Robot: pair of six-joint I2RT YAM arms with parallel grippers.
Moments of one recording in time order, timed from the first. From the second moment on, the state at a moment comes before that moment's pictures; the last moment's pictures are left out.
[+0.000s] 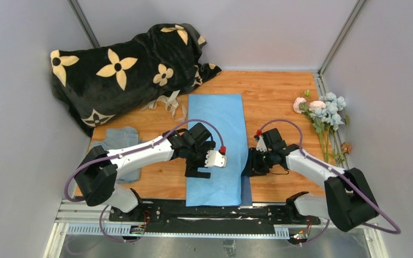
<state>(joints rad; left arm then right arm) -0.89 1.47 0.96 -0.64 0.27 0.81 0.41 1.26 0.52 -0.40 -0.48 0.48</state>
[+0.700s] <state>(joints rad) -0.89 1.46 0.96 -0.65 0.28 0.80 0.41 1.04 0.46 -0.45 -0.53 0.53</state>
